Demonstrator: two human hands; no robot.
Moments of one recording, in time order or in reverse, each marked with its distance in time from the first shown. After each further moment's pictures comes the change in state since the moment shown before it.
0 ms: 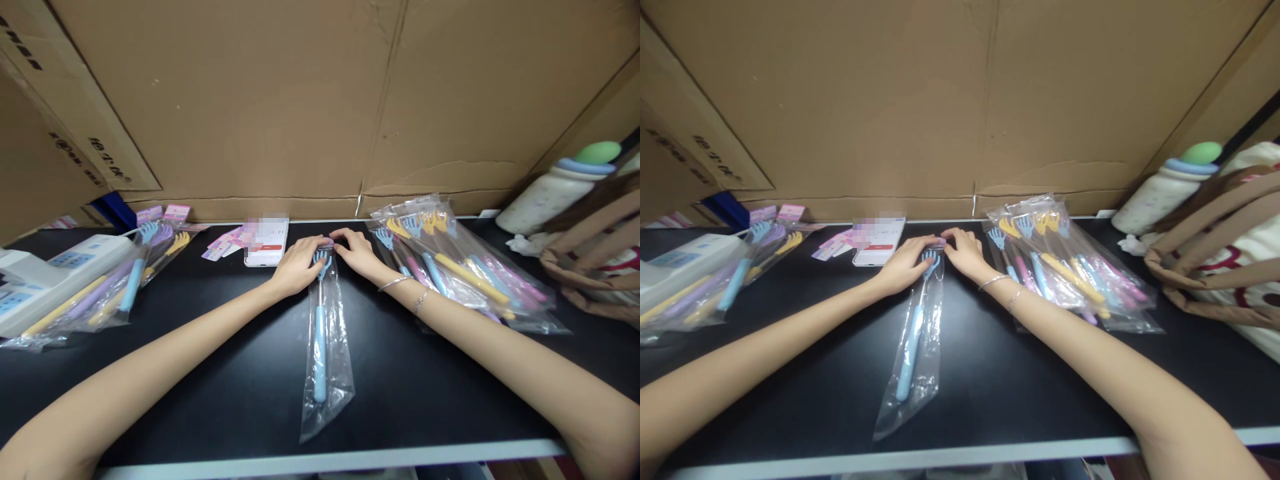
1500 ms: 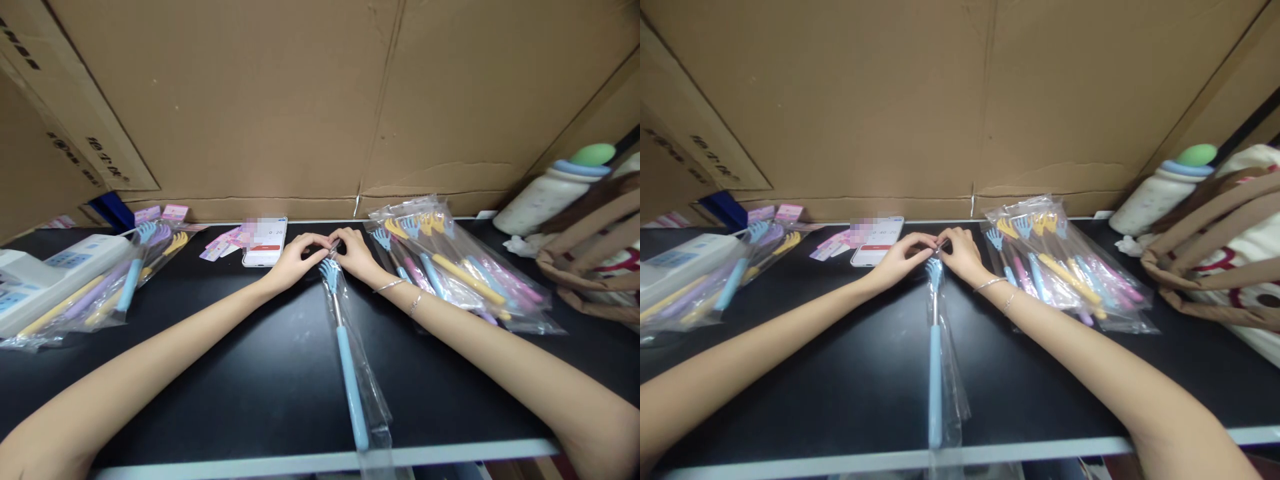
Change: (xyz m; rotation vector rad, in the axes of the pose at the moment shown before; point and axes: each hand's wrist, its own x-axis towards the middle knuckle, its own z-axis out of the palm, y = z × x) left_hand 0.004 -0.001 -0.004 -0.500 0.072 0.056; right_hand -0.003 0.003 0.002 -0.019 0.038 -0.184
